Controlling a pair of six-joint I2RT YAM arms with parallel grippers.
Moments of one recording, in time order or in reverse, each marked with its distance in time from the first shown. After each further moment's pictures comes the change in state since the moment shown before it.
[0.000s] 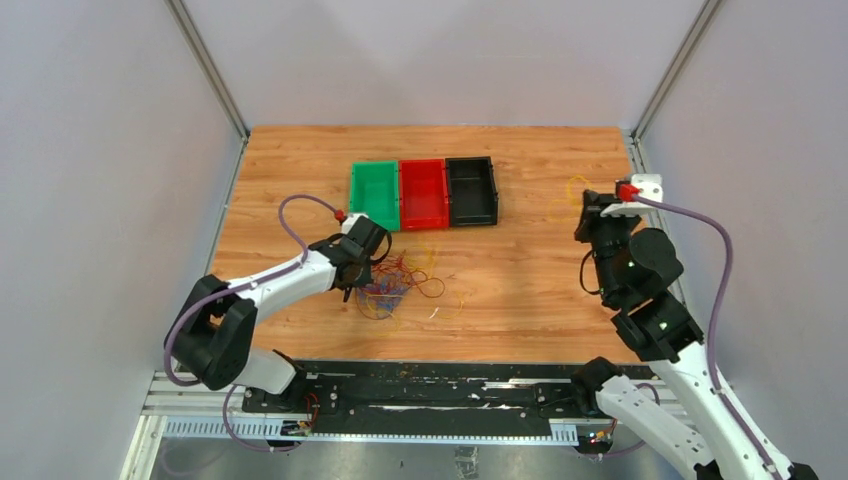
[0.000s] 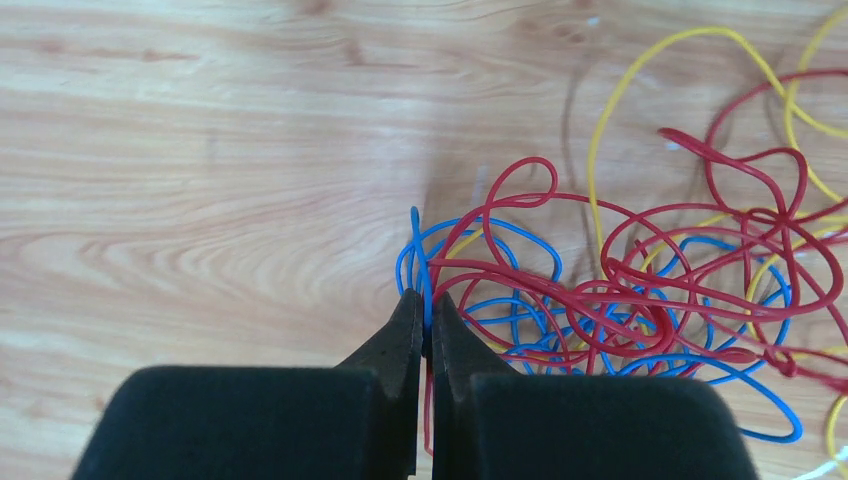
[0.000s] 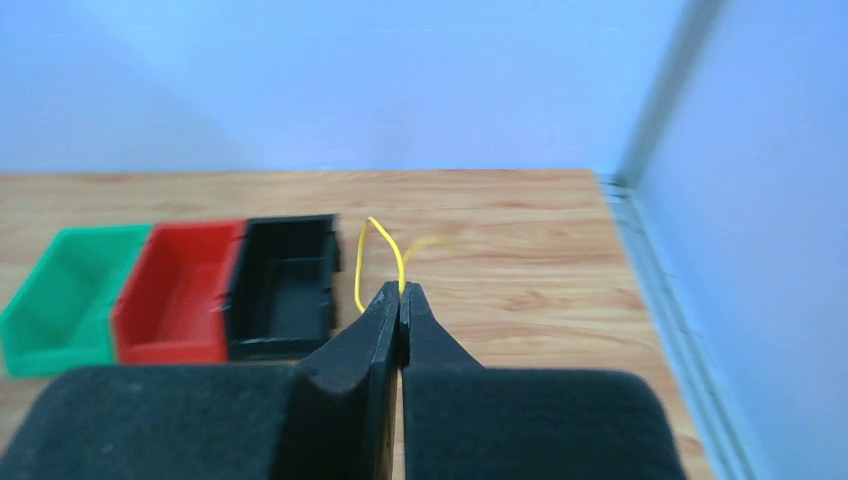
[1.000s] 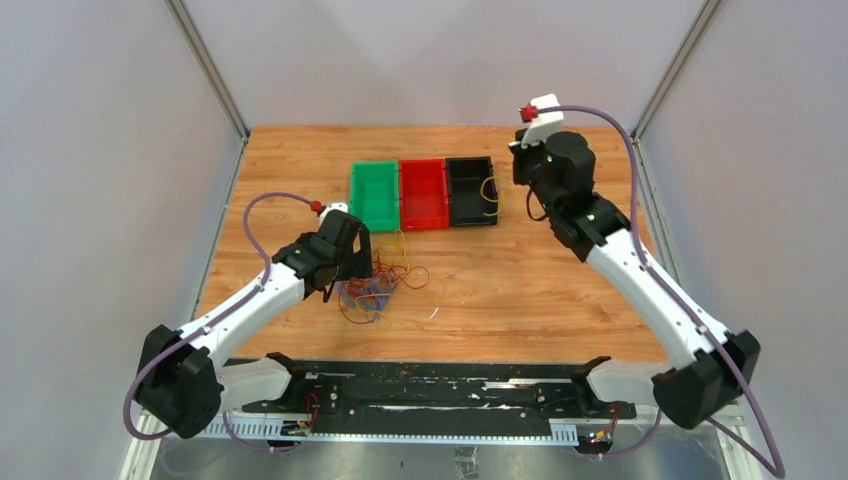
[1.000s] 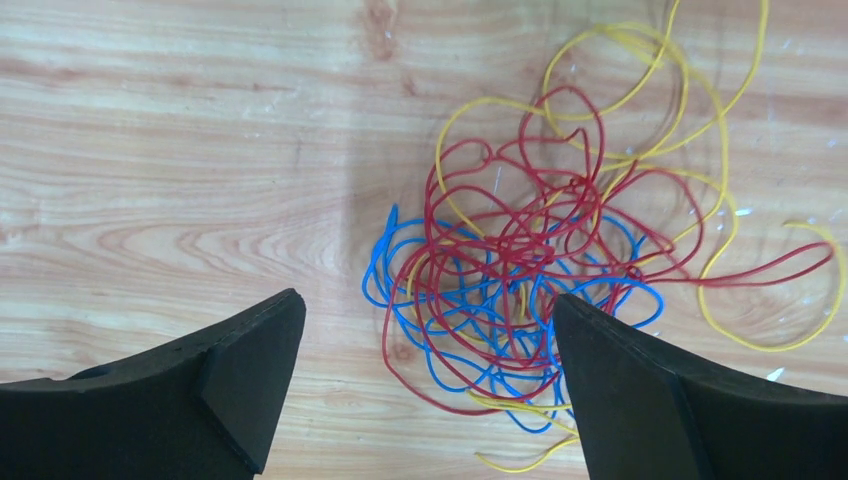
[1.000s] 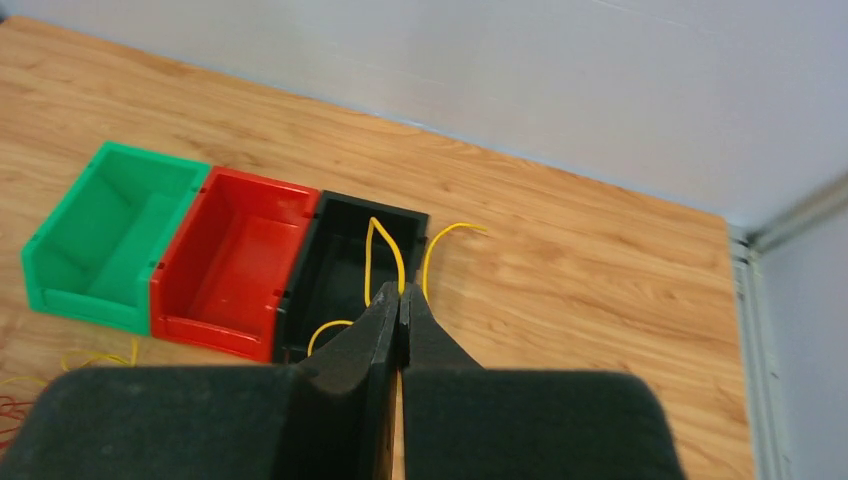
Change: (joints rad) left arm 0.071 -0.283 -0.048 -0.082 0.038 0.072; right arm -0.031 0.531 0.357 -0.021 -0.138 -0.081
